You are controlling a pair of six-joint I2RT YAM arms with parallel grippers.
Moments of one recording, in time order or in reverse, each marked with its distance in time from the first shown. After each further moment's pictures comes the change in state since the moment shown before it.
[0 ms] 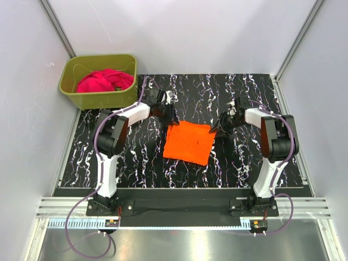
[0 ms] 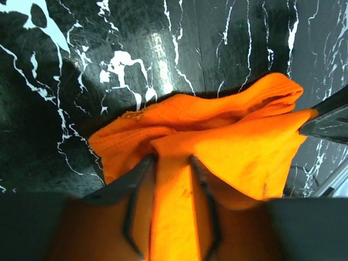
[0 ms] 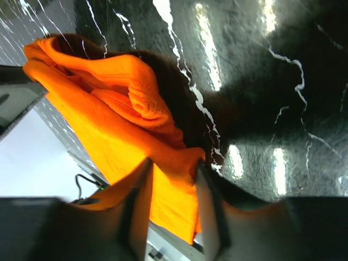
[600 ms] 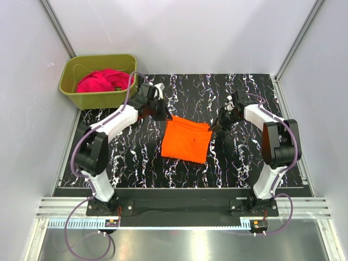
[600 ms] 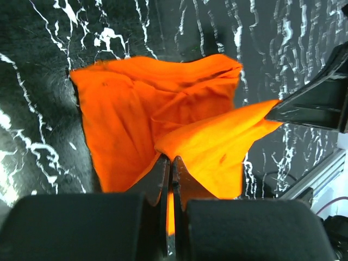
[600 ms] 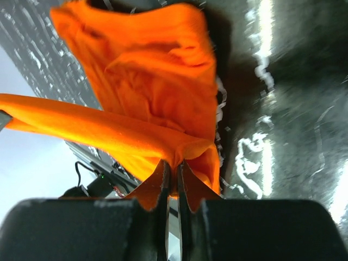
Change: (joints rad) left arm -0.008 -0.329 -0.149 -0.049 -0.105 -0.049; right arm 0.047 -0.083 0.068 -0.121 0.016 -0.015
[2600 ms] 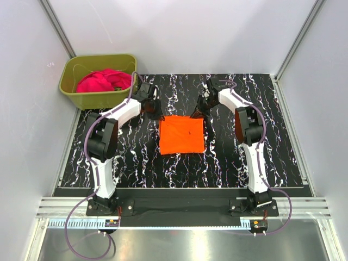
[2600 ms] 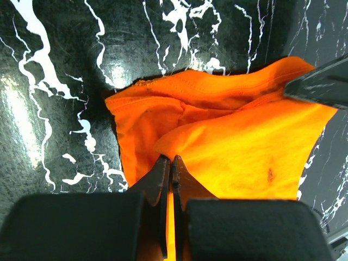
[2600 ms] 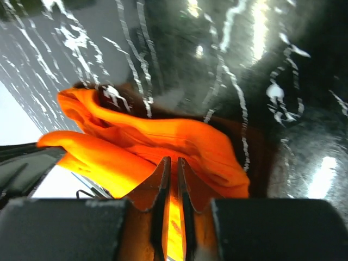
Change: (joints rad) left arm 0.073 0.208 0.133 -0.095 -0.127 0.014; right arm 0.151 0.562 0.725 -0.154 0.033 0.031
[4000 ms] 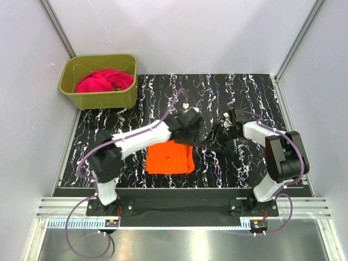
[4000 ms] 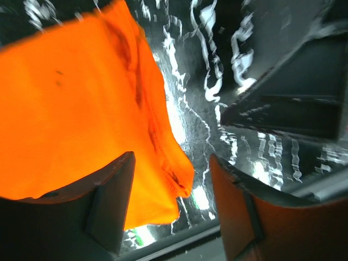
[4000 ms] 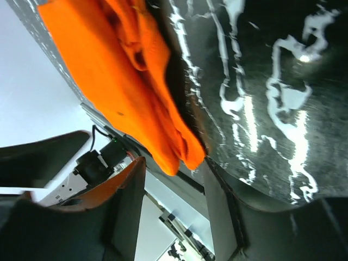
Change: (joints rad) left arm -0.544 -0.197 -0.017 -0.208 -0.325 -0.119; right arm -0.069 -0.751 -1.053 0.300 -0.158 0.120
